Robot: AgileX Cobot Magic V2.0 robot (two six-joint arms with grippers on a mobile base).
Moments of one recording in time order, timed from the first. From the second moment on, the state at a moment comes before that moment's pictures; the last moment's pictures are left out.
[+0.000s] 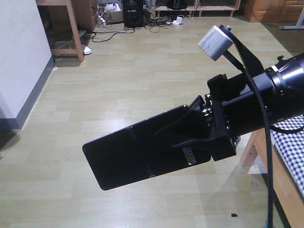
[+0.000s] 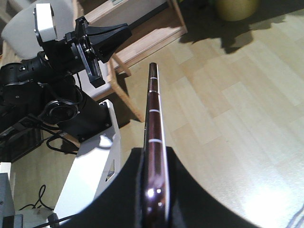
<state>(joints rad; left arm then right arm) -0.01 -0.01 0.03 0.06 0.19 0.04 0.35 1.30 -1.22 0.97 1.24 -0.83</state>
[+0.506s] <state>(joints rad) -0.01 -0.01 0.03 0.06 0.19 0.04 0.35 1.30 -1.22 0.97 1.24 -0.83</state>
